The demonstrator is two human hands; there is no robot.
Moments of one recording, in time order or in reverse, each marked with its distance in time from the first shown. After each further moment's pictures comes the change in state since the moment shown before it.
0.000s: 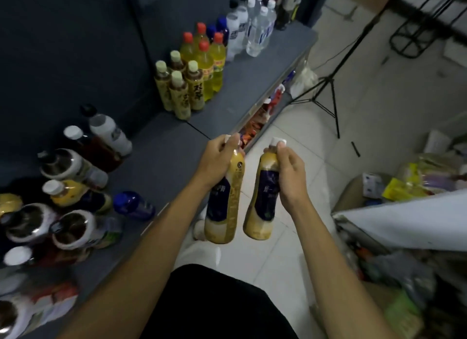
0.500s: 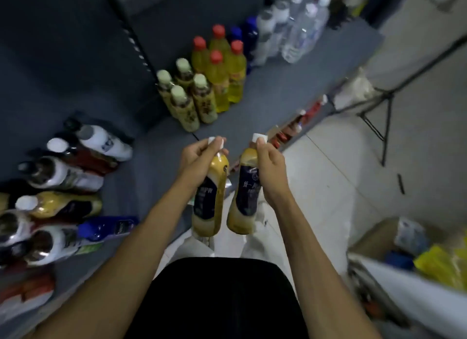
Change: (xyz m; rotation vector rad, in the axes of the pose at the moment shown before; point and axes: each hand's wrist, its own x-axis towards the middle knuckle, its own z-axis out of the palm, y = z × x) left_hand 0.127 0.013 0.008 -0.150 0.451 -0.243; right_hand 0.191 -0.007 0.051 -0.064 -0.395 0.039
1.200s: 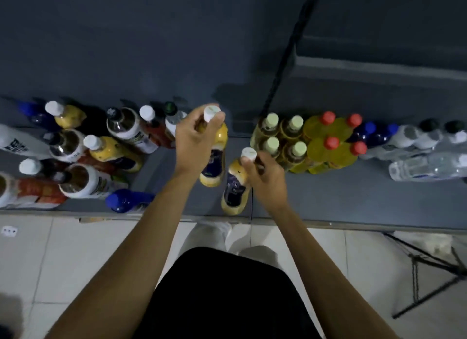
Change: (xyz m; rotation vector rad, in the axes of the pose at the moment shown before) left_hand 0.090 0.035 -0.123 -0.115 0.830 0.246; right_hand 0.123 -0.039 0.149 -0.547 -0.756 -0.408
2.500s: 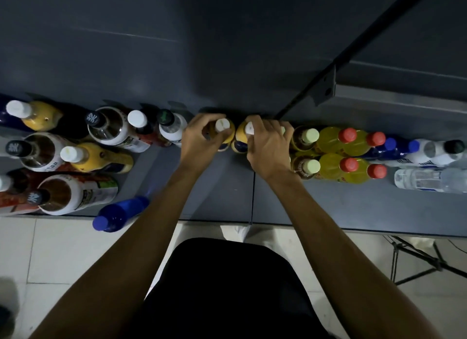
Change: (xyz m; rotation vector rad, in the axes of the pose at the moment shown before) left_hand 0.064 -0.073 0.008 0.200 -0.172 -0.102; right_hand 0.115 -0.014 0.020 -0.916 -0.072 -0.120
